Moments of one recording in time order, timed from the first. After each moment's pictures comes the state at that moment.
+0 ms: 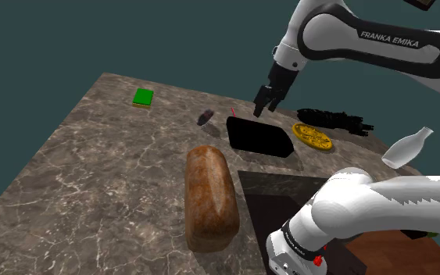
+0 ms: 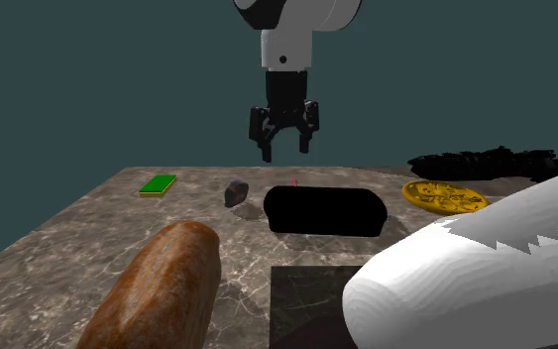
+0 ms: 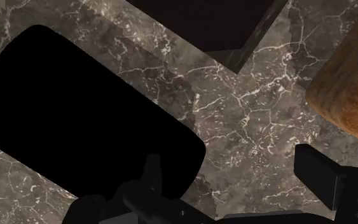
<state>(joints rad) 0.00 -0.74 -0.04 -2.45 -0.04 1.71 -0.06</state>
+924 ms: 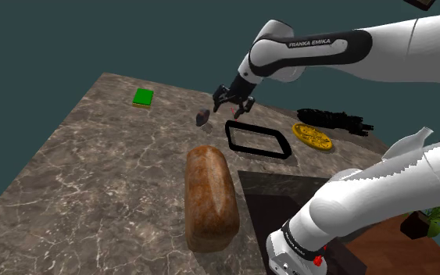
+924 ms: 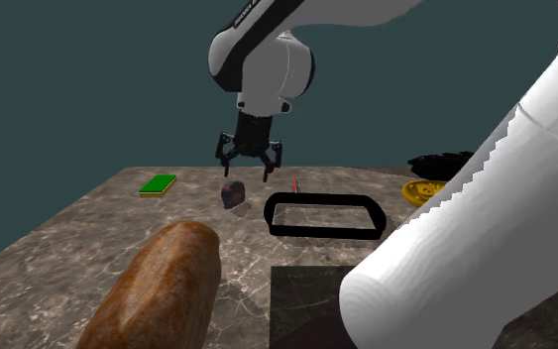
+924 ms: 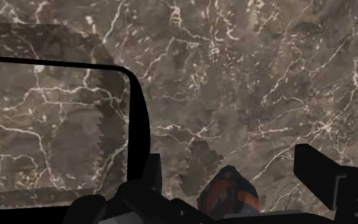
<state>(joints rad) -0.06 -0.39 0.01 -2.45 0.18 2.19 0.37</state>
